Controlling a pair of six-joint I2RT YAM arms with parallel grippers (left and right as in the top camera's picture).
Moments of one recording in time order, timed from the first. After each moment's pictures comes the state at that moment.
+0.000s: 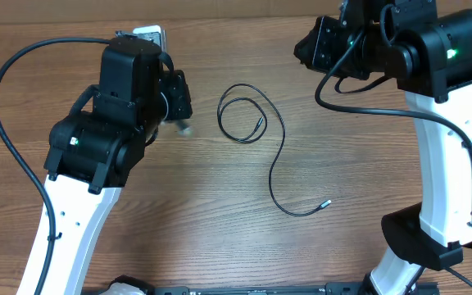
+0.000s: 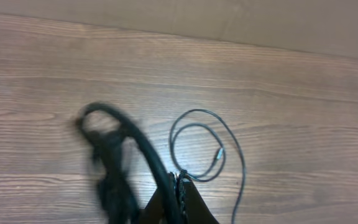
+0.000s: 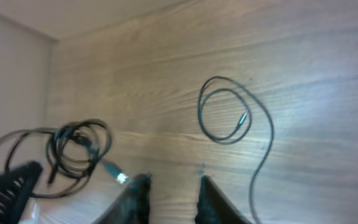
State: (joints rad) left arm -0.35 1.36 1.66 -1.00 -0.08 -0.39; right arm 0.34 1.90 2.61 -1.60 -0.25 0.52
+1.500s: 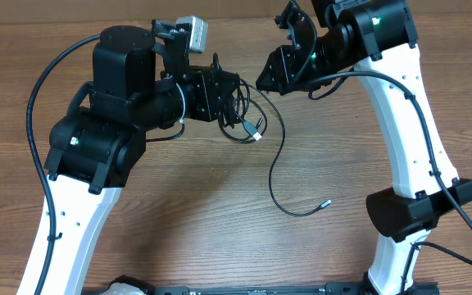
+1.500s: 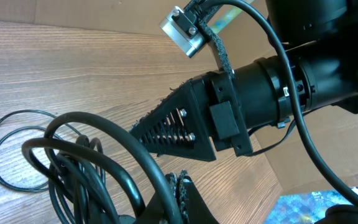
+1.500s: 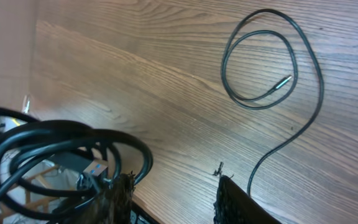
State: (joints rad) left arm -0.35 1.36 1.66 -0.81 0.54 -0.48; right arm 0.35 2.04 2.45 -1.61 -0.52 0.15
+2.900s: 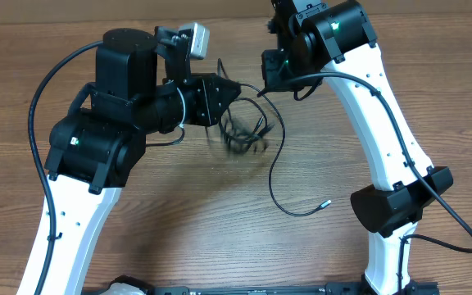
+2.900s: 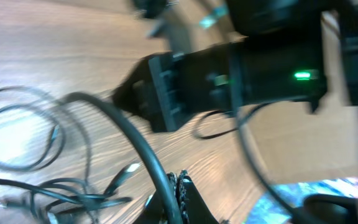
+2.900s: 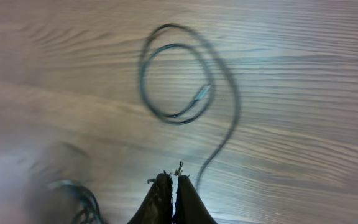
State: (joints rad) left arm -0.34 1.36 1.66 -0.88 0.55 -0.51; right arm 0.44 2.11 2.45 -1.57 -0.09 0.35
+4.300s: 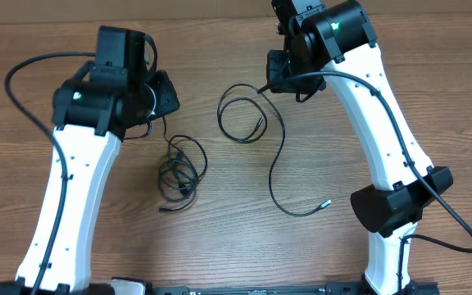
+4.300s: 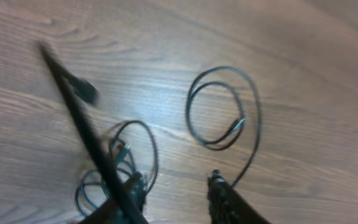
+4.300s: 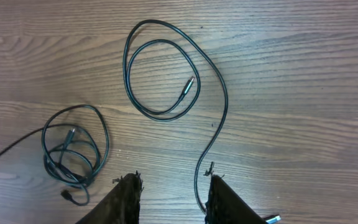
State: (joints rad) left arm -0.18 1.53 1.66 -1.14 0.06 -0.55; right arm 0.44 2.11 2.45 -1.61 -0.06 0.44
